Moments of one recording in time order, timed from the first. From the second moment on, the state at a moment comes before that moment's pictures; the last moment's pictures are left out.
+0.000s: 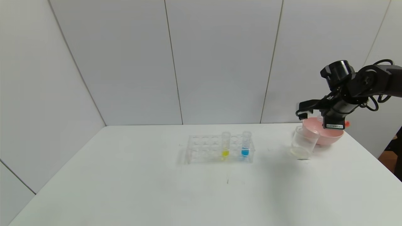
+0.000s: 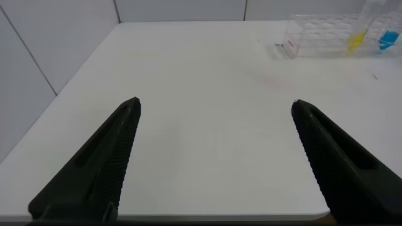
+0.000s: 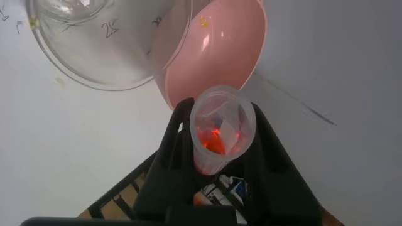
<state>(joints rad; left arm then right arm) 0.00 0.00 0.00 0.02 0.00 -0.02 0.05 2.19 -2.00 0.68 -0.34 -1.30</state>
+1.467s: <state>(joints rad) 0.00 0.00 0.00 0.02 0.00 -0.02 0.12 2.23 -2.00 0.62 -0.67 -1.48</state>
